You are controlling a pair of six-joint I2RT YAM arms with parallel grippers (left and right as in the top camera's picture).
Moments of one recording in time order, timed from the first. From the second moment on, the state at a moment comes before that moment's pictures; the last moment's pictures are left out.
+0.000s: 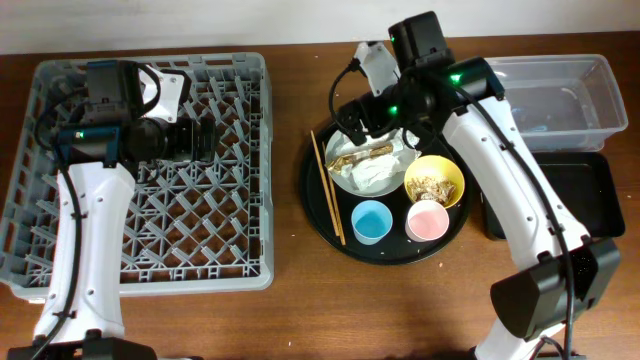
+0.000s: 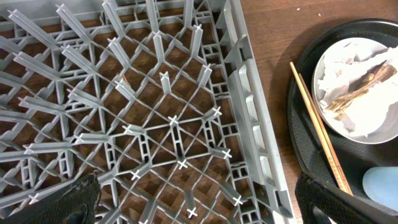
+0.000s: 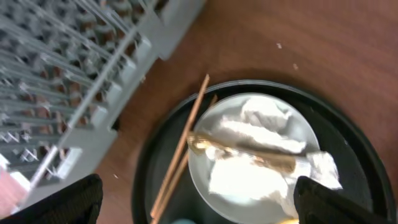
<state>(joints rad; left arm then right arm) 0.06 1.57 1.54 -0.96 0.22 0.16 0.33 1.86 1.89 -1.05 -0.30 -0.13</state>
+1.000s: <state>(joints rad) 0.06 1.57 1.54 -0.96 0.22 0.16 0.31 2.37 2.11 -1.22 0.00 0.64</state>
